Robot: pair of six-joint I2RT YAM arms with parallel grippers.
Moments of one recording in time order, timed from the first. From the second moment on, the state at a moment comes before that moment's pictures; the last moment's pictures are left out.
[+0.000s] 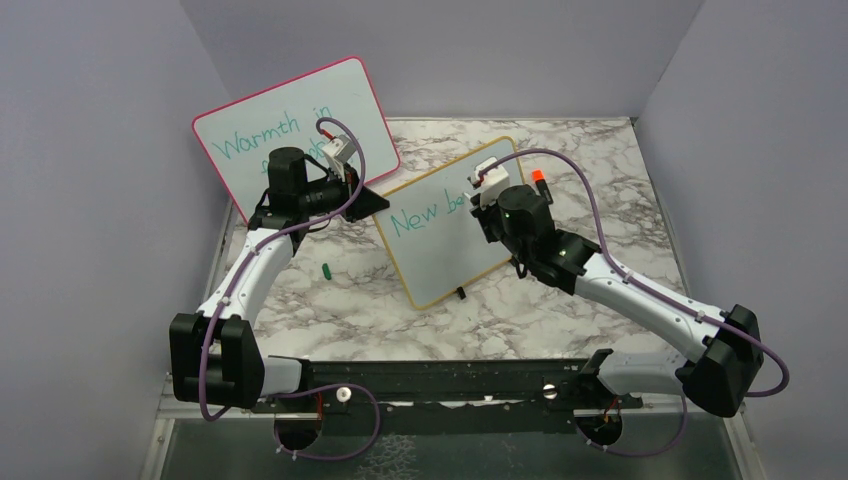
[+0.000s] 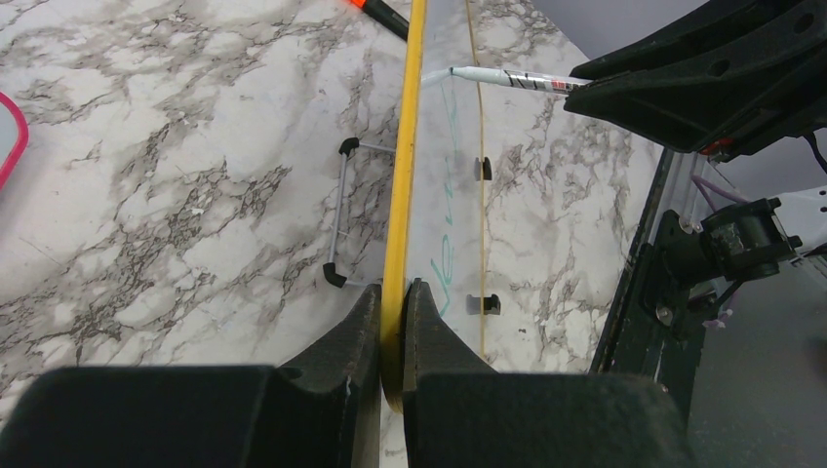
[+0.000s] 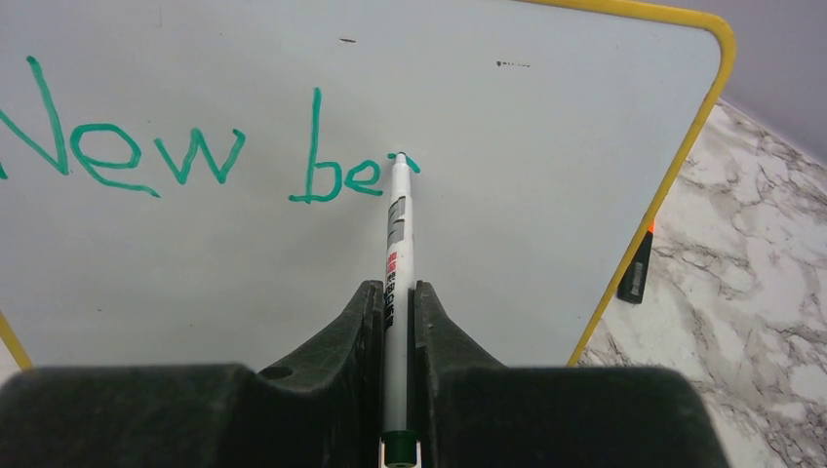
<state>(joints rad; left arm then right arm) -0.12 1.31 0.97 -0.05 0.94 -0.11 0.81 1.23 1.00 -0.15 0.35 -0.10</state>
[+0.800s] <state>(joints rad) -0.12 1.31 0.97 -0.05 0.94 -0.11 0.80 1.22 0.99 -0.18 0.34 -0.10</state>
